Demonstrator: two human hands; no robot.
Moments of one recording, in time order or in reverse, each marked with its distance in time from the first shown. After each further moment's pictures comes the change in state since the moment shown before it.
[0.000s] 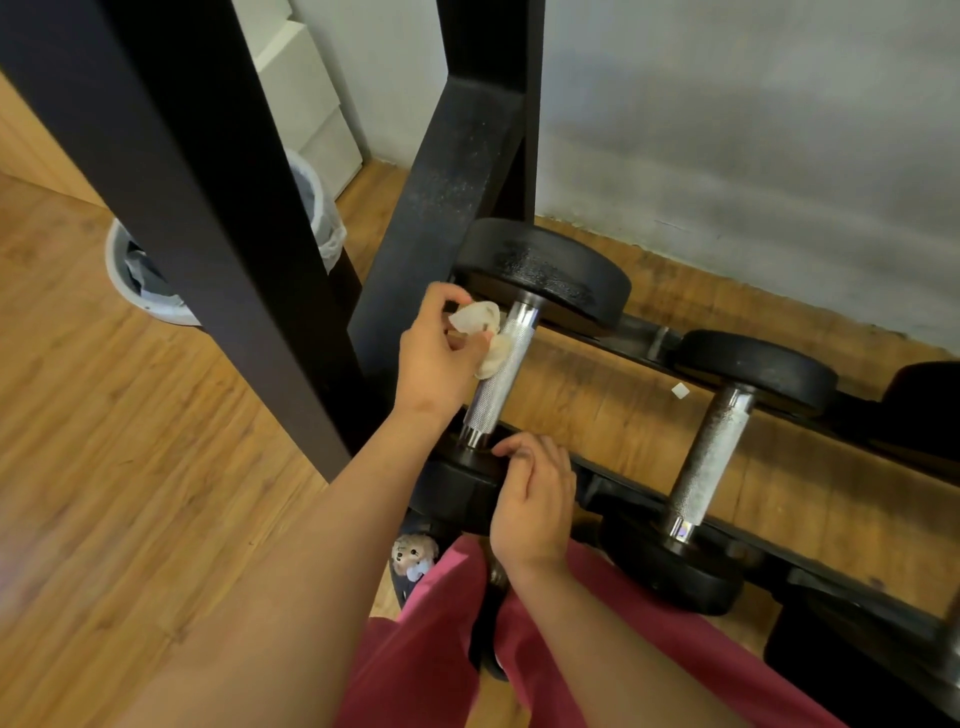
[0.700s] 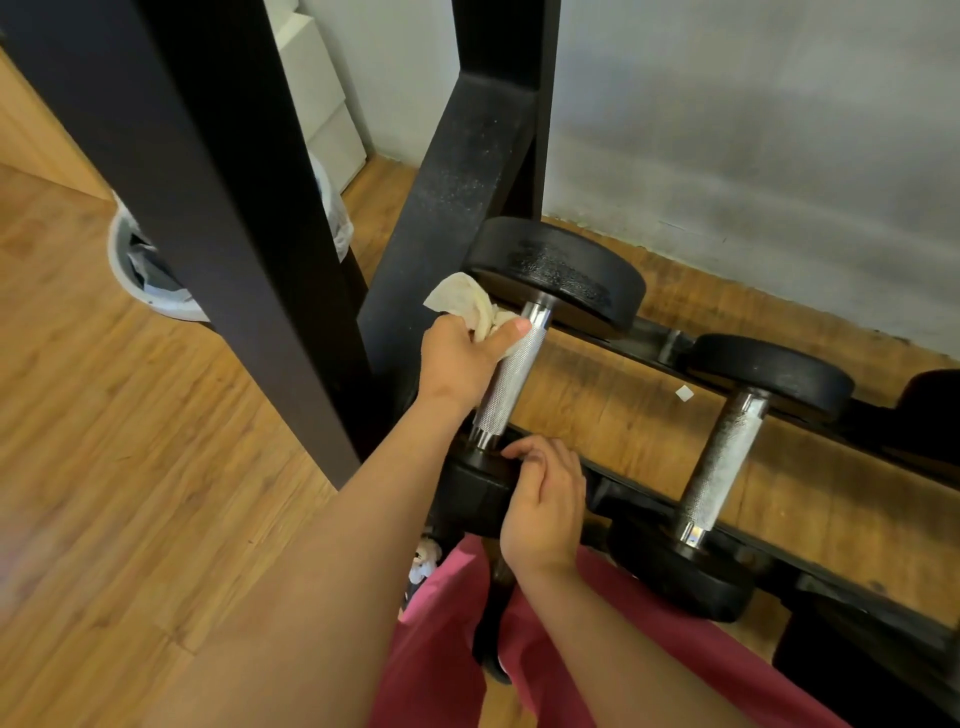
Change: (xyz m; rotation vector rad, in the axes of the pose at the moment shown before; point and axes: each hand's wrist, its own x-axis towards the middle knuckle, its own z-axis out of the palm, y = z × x) left_hand 0.007 0.004 0.009 0.012 -0.042 -0.140; right_hand -0.001 -0.004 -0.003 0.002 0.001 0.019
